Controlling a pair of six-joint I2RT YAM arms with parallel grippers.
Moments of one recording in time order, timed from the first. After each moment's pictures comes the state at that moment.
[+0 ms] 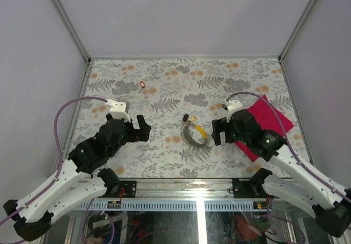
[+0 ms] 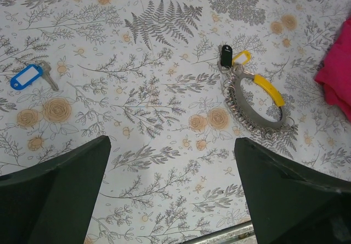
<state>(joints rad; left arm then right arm) -0.79 0.62 0.76 -0.65 -0.40 -0.52 0.69 0.78 0.74 -0.65 0.15 0.29</state>
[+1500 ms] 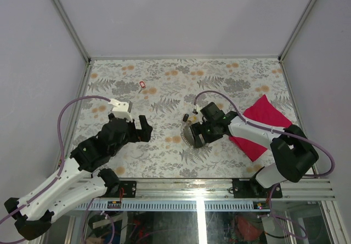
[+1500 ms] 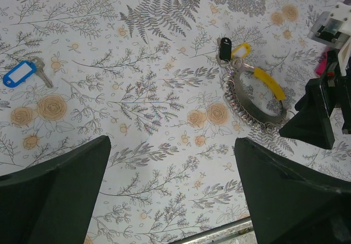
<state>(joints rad) -0.79 0.64 0.76 -0.65 -0.37 -0.52 0.69 1.50 0.85 -0.50 -0.18 0.25</state>
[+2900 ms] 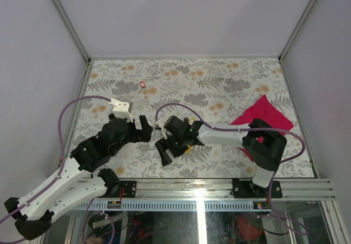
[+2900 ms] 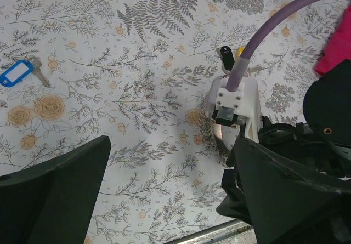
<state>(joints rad) -0.79 0.65 0.76 -0.65 -0.36 -0.52 1.06 1.77 1.07 -0.37 -0.34 0.41</state>
